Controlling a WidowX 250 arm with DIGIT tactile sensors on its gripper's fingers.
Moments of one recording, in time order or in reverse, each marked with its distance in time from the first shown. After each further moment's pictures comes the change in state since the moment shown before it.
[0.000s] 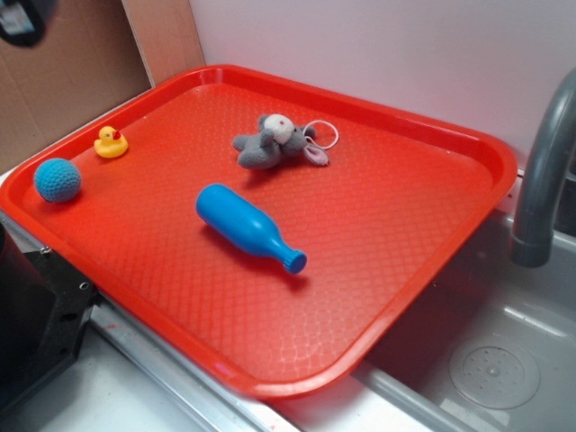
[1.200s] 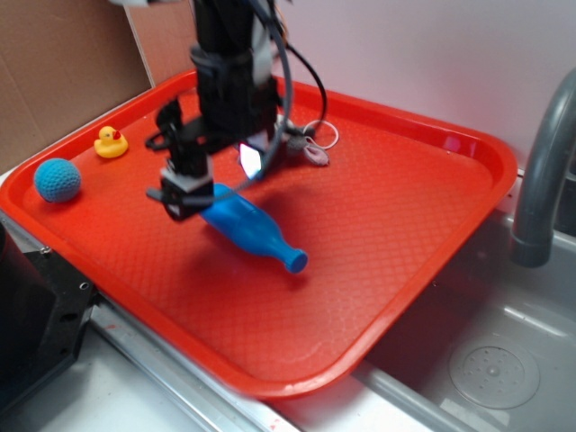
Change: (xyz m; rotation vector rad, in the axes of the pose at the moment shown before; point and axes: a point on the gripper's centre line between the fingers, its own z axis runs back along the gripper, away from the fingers) arm 0.035 -0.004 -0.180 -0.349 0.162 -0.687
